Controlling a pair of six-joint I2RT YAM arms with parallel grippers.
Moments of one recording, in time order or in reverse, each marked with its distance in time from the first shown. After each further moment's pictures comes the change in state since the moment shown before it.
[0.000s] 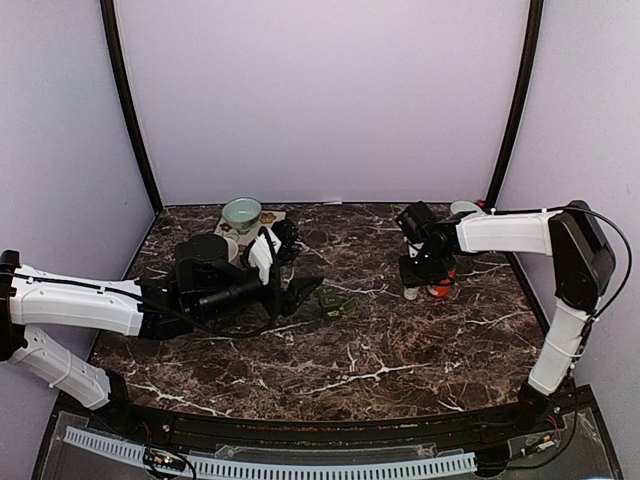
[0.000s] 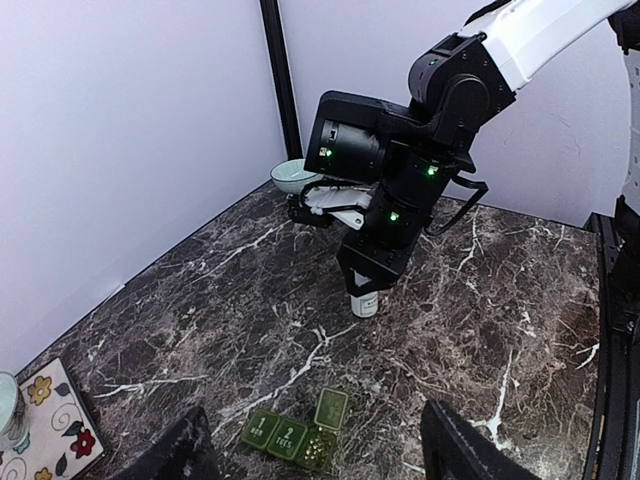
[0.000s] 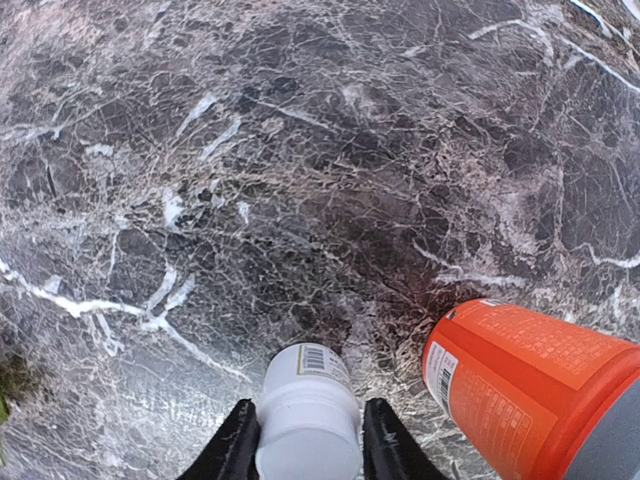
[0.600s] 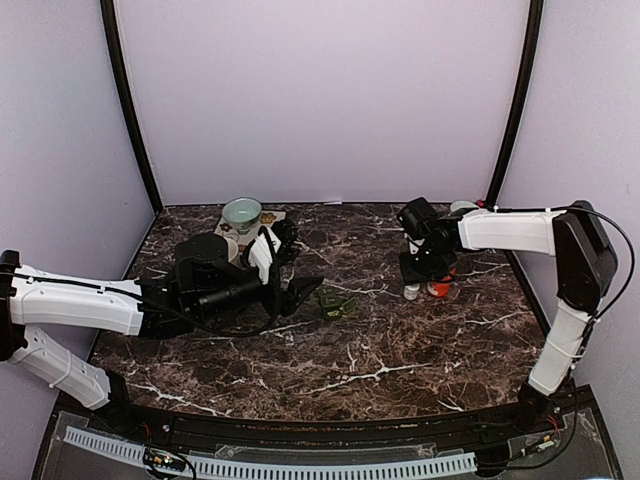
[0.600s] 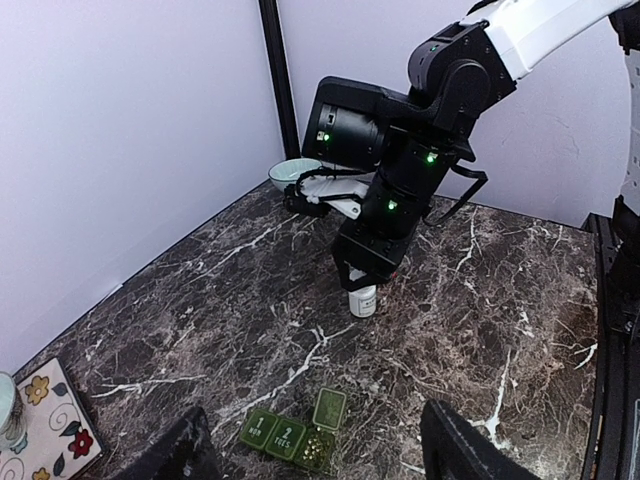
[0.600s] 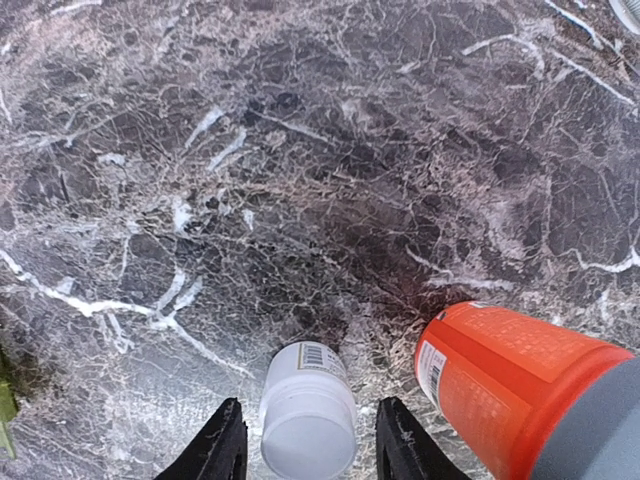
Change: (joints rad) left arm 0.005 0.000 0.000 0.000 0.010 -0.004; right arm -0.001 -0.011 0.018 -0.024 0.002 -0.008
